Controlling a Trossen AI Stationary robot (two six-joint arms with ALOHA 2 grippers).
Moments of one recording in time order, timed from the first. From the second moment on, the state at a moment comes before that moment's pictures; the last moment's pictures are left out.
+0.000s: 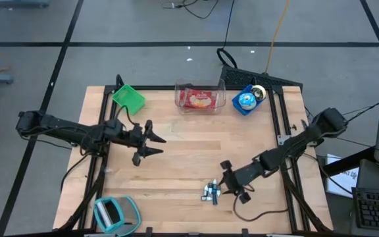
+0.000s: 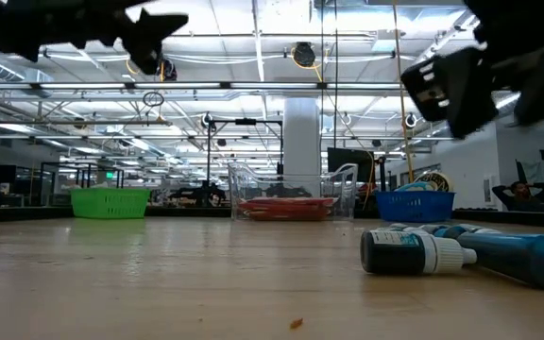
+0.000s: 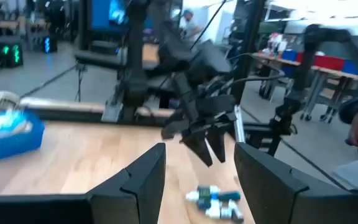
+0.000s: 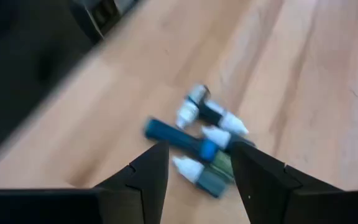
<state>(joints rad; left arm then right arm) -0.05 0.93 0.37 0.59 0.18 -0.16 0.51 1.46 0.67 0.11 0.00 0.04</state>
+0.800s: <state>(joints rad) -0.05 0.89 0.34 0.60 0.15 -0.19 0.55 1.66 0.72 0.07 0.08 -0.10</state>
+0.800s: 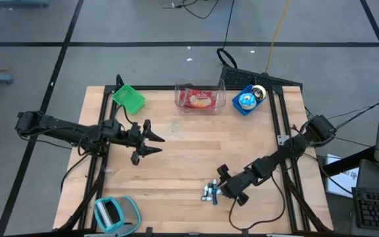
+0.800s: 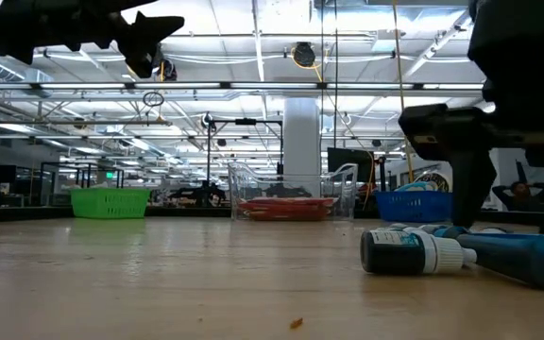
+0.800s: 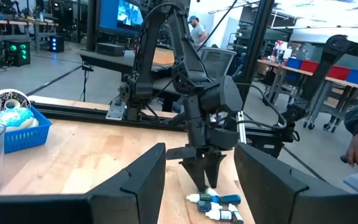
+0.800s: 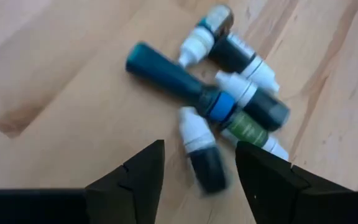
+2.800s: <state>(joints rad) -0.03 1.04 0.36 0.73 -0.23 -0.12 0.22 1.34 0.72 0.15 0.65 -0.48</state>
